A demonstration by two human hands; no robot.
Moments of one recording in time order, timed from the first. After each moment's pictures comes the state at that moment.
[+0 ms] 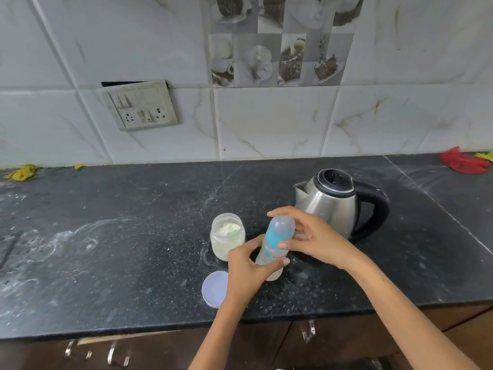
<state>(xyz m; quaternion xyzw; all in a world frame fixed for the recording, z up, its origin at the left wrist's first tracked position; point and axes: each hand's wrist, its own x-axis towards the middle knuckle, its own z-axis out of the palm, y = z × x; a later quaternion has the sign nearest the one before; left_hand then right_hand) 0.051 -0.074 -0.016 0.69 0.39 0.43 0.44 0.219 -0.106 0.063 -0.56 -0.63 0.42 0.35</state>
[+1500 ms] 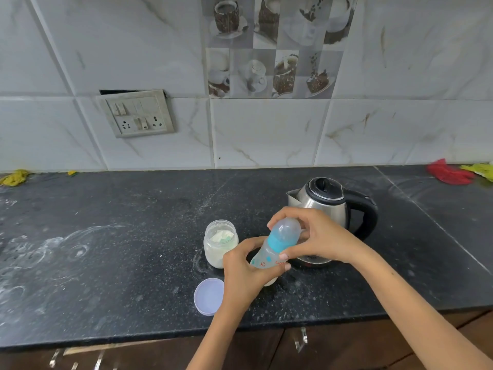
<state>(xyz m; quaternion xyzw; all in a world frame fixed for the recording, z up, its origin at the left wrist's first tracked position) 0.055 -0.087 0.009 0.69 0.39 0.46 0.41 0.228 -0.113 0.100 -0.57 -0.68 0.35 0.30</state>
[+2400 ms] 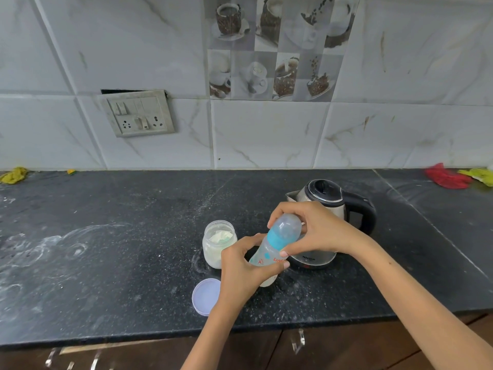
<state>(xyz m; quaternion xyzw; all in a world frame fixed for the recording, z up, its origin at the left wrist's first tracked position) 0.053 -0.086 0.017 0.69 0.37 0.47 0.40 0.227 -0.108 0.121 -0.56 -0.74 0.28 0.23</state>
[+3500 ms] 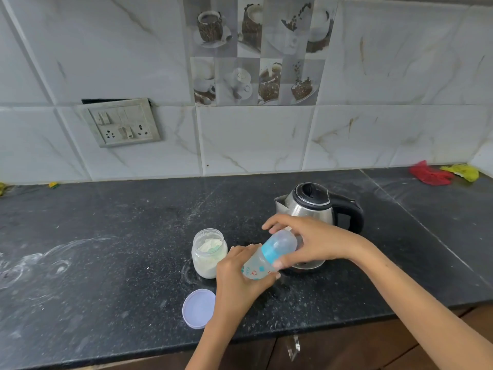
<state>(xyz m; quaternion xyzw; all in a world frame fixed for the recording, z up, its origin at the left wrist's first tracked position) 0.063 -0.080 -0.001 0.75 0.36 0.47 0.29 0.239 -0.114 0.120 -0.62 -0.72 0.29 0.10</state>
